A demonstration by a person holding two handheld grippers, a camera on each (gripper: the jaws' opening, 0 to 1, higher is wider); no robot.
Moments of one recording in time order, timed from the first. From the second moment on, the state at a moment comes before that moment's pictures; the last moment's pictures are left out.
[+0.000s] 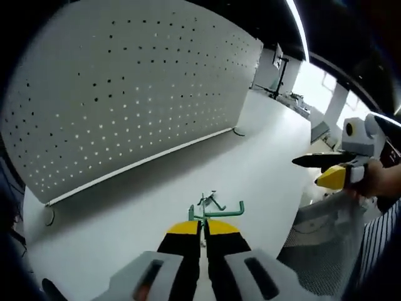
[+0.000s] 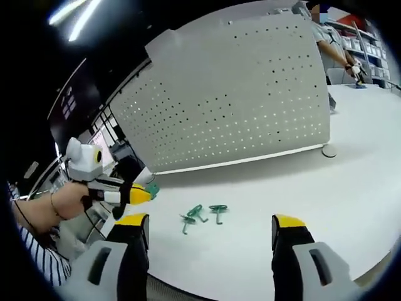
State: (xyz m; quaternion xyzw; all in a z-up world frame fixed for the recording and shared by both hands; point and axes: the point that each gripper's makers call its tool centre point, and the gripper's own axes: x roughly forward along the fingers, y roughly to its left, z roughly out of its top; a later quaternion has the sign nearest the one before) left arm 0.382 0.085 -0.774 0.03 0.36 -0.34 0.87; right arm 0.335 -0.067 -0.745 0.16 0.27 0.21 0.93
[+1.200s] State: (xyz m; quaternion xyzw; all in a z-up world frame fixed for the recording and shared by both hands) left arm 0.359 0.046 -0.721 -0.05 0.27 -0.40 0.88; right arm 0.353 0.033 -0.706 0.35 0.27 0.28 0.85
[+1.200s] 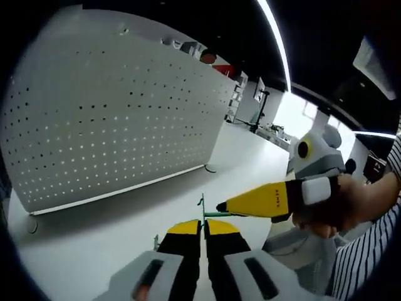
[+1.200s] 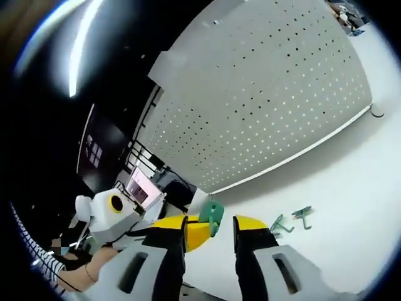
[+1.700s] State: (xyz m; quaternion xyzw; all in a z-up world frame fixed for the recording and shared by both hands) left arm 0.357 0.047 -0.717 -0.05 0.25 -0.40 0.88; right arm 0.350 0.041 -0.706 0.41 0.28 0.28 0.82
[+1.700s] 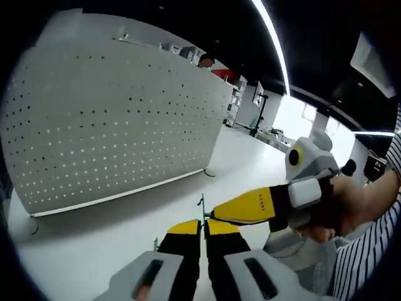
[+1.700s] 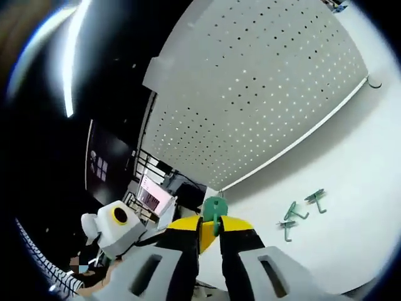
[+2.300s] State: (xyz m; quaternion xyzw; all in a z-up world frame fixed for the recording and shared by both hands) left arm 0.357 0.056 -0.721 -0.04 0.25 -0.38 0.89; right arm 0.351 0.048 -0.711 0.39 0.29 0.28 0.83
